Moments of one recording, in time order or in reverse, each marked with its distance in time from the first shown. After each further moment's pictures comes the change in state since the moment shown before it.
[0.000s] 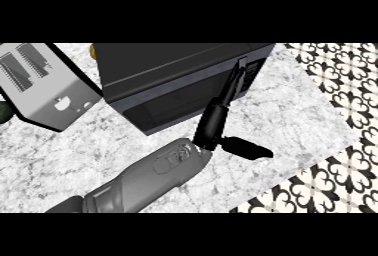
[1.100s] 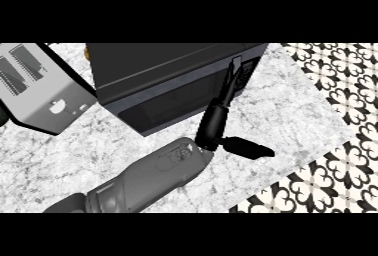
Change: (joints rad) left arm -0.027 -0.004 -0.049 0.036 0.122 0.028 -0.094; right arm -0.054 -0.077 -0.010 0.034 -0.089 0.038 0.050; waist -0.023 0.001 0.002
